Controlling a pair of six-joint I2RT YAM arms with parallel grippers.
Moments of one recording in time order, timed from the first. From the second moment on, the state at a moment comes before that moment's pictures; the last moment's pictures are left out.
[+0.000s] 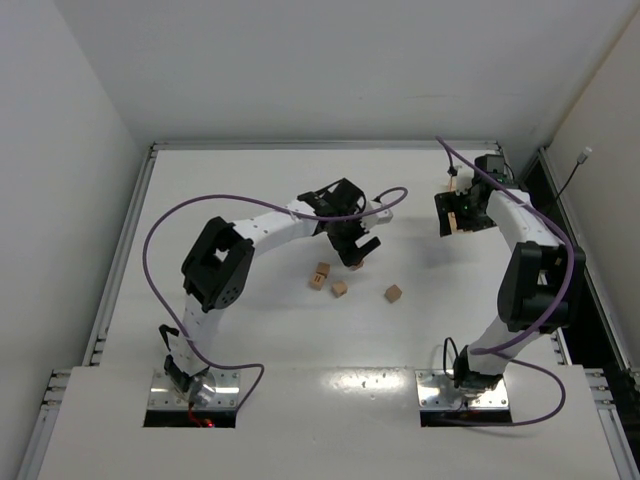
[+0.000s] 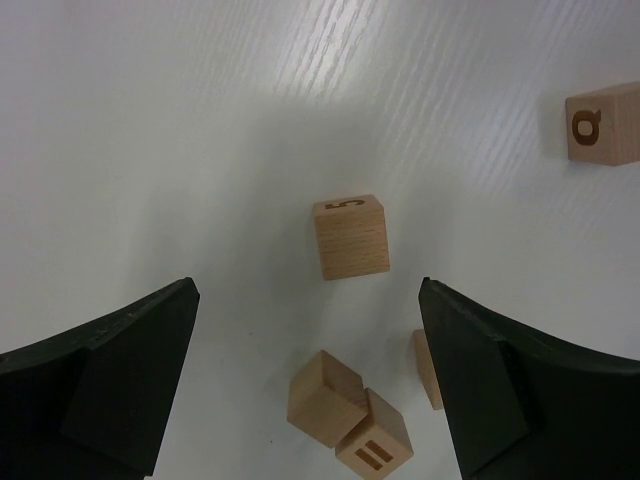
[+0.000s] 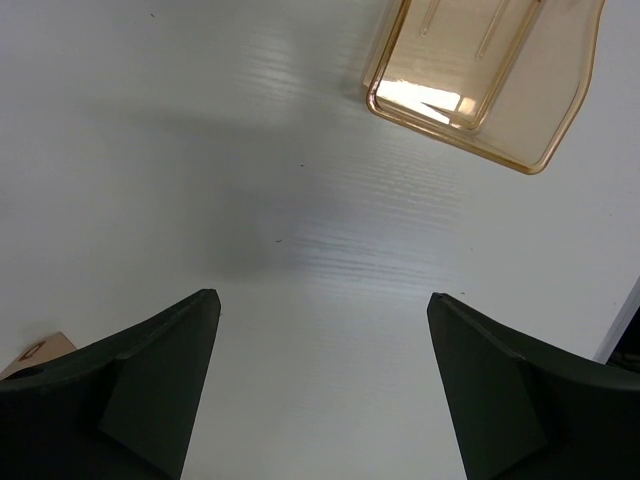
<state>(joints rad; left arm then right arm) -0.74 2.09 1.66 -0.55 0.23 0.33 -0.13 1.69 1.24 -0.66 -0.08 -0.27</state>
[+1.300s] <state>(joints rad) -0.74 2.16 1.59 -0.44 0.17 0.20 -0.15 1.67 1.20 -0.68 -0.09 -0.29</state>
